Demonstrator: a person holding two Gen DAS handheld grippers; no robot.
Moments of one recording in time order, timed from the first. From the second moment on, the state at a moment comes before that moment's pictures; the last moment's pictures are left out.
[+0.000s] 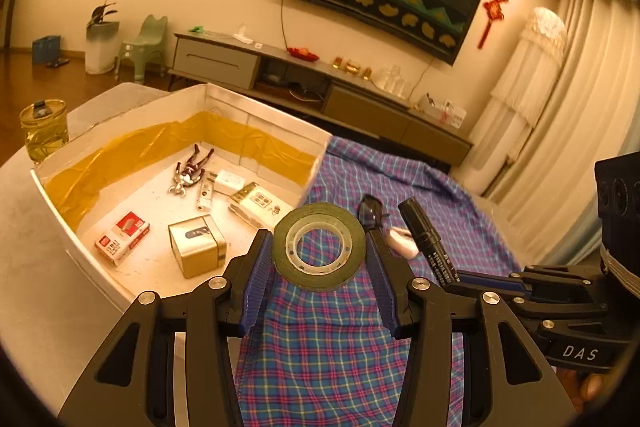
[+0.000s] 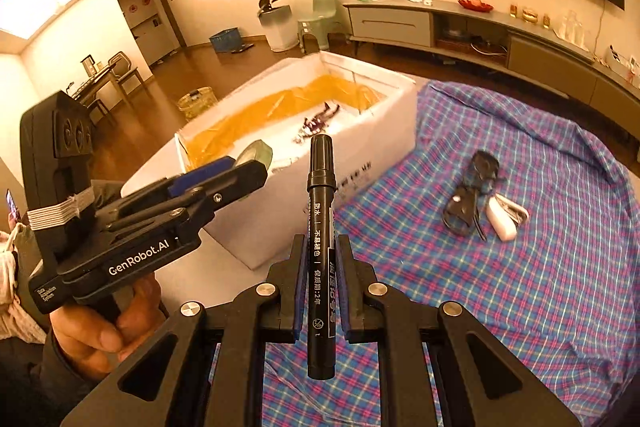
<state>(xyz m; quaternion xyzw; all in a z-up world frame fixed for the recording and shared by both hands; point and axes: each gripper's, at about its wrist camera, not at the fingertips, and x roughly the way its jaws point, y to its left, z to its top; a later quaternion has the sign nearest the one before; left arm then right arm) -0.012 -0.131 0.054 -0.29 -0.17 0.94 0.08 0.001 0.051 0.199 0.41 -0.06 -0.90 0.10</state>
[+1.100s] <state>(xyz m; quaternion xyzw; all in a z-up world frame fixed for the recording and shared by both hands) -0.047 -0.240 0.063 -0.26 -0.26 0.93 0.01 -0.104 -0.003 0.228 0.41 -0.07 -0.89 0.17</state>
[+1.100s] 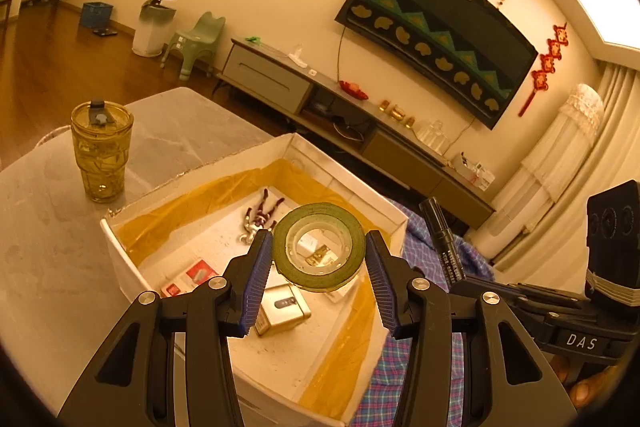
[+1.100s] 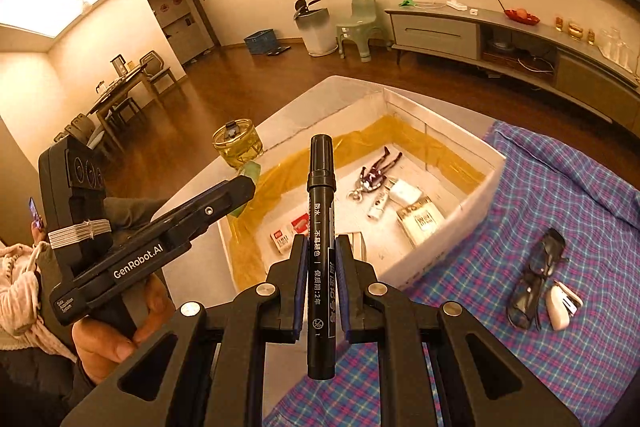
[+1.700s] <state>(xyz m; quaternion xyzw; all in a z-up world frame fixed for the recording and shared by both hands) -0.103 -0.253 0.050 -0.30 -0.26 0.92 -0.01 -0.168 -0.006 0.191 0.44 -0.10 -0.88 0.16</state>
